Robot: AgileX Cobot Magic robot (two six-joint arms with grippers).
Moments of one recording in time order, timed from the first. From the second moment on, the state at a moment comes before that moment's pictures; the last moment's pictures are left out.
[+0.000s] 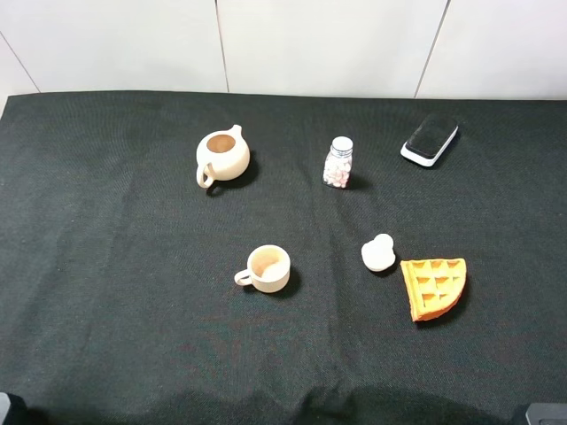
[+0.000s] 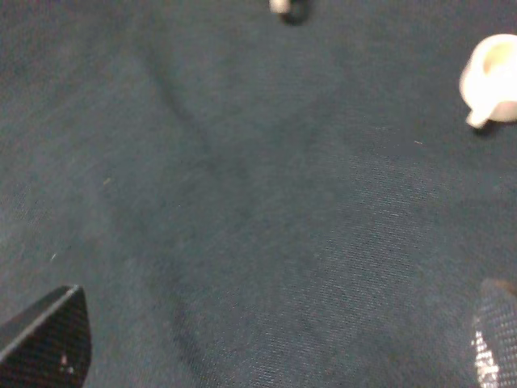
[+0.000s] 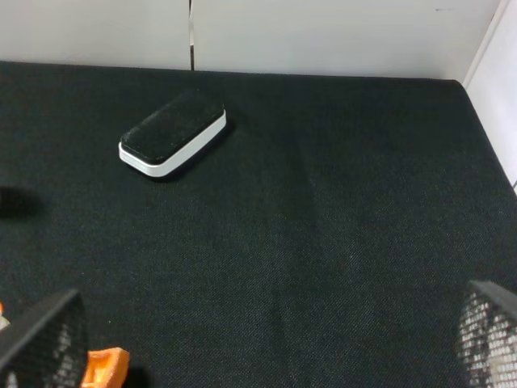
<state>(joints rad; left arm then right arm) -0.40 0.24 -0.53 0.02 1.04 -0.02 0.02 -0.01 -0.50 -0.06 1.02 0.00</state>
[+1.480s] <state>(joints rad) 0.03 -0.01 -0.49 -0.10 1.06 0.27 0.02 -0.01 -0.50 -0.06 1.02 0.00</state>
